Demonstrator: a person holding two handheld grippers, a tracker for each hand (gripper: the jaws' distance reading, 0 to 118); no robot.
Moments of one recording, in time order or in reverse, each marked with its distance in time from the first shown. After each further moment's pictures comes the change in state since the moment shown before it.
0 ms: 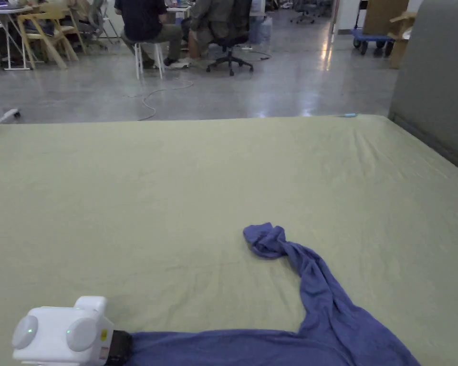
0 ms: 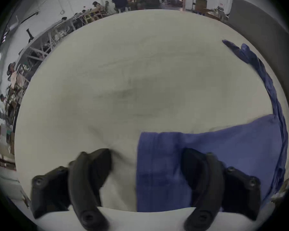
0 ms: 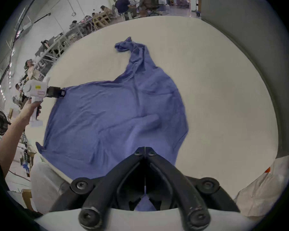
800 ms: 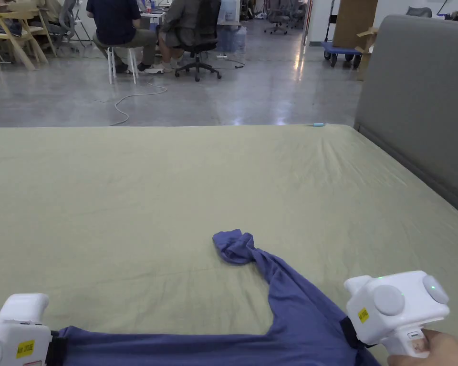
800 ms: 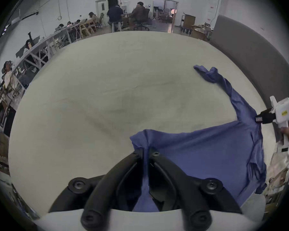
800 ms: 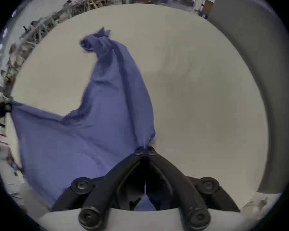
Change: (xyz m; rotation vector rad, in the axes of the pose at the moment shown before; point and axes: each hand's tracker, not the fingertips) left arm -0.012 -0.015 0.099 0.143 -0.158 0.013; right arm 0.009 0.139 -0.102 -0.091 -0.172 0.136
